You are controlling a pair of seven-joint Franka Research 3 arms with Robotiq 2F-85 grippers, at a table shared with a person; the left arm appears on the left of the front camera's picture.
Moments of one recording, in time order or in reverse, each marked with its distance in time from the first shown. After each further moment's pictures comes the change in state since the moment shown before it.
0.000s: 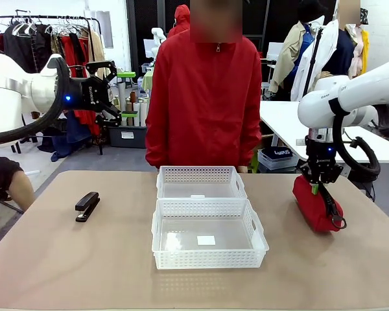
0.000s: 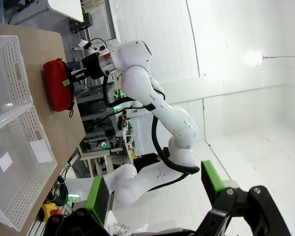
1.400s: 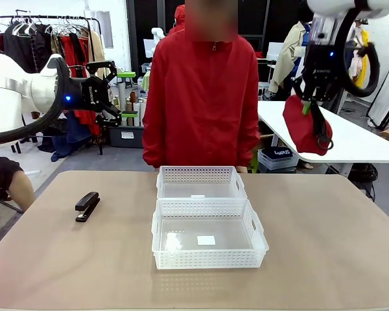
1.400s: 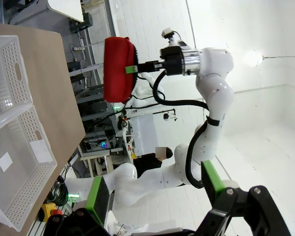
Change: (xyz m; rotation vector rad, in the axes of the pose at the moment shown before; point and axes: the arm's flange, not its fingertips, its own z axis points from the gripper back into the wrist) left arm 0.000 0.000 0.000 0.000 0.000 0.000; right arm -0.085 0.063 0.269 0.063 -0.206 -0.057
